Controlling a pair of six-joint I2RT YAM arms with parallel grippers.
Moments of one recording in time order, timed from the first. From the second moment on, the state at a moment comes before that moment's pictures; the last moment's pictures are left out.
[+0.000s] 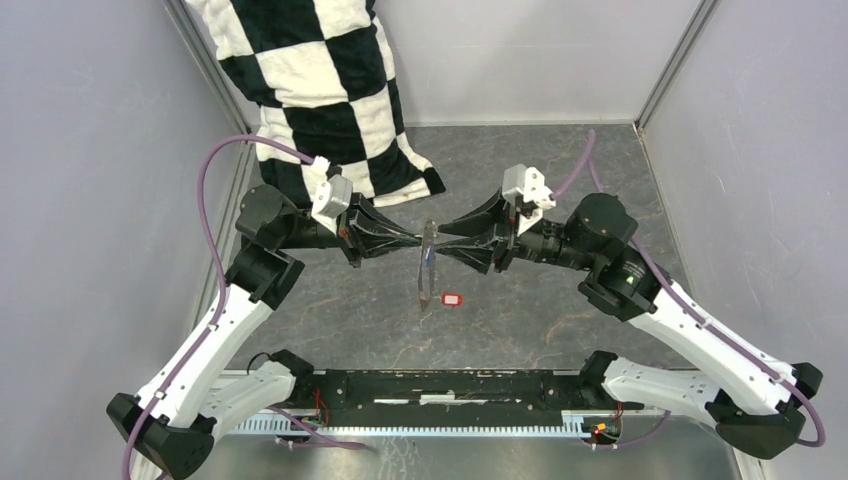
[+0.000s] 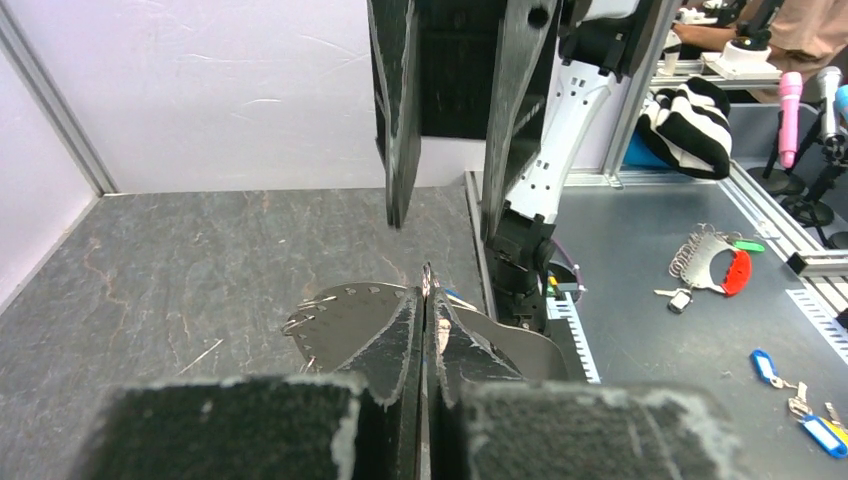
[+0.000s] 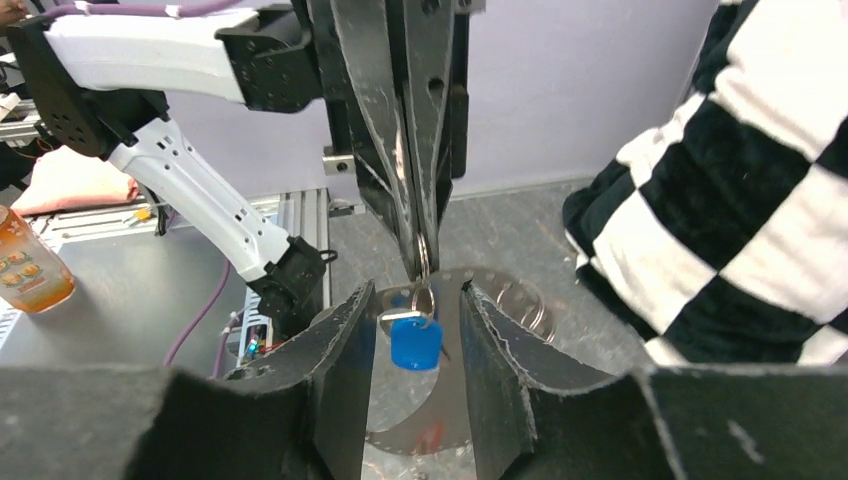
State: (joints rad) left arm -0.51 0.92 1.00 0.19 1.06 -0.21; right arm 0.88 0.97 1.12 -0.05 -0.50 0.09
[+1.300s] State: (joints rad) left arm -0.51 0.92 1.00 0.13 1.16 -0.20; right arm 0.88 1.06 1.18 -0.09 -0.60 0.05
